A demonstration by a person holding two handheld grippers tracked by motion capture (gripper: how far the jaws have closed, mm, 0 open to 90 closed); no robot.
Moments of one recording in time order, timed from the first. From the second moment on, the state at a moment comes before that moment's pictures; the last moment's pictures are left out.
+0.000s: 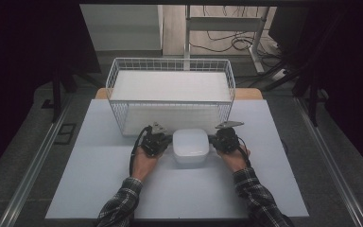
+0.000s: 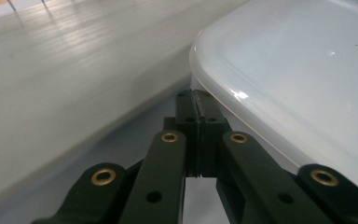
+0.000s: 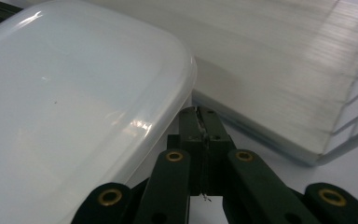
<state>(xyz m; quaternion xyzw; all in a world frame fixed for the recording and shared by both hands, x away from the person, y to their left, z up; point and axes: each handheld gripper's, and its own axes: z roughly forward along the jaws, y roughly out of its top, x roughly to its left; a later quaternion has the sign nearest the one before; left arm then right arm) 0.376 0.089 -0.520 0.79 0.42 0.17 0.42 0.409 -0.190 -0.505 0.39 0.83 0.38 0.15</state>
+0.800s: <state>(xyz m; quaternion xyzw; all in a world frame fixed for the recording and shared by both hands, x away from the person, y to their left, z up) 0.301 0.129 -0.520 0.79 0.42 0.15 0.41 0.341 -0.163 -0.500 0.32 0.86 0.38 0.09</state>
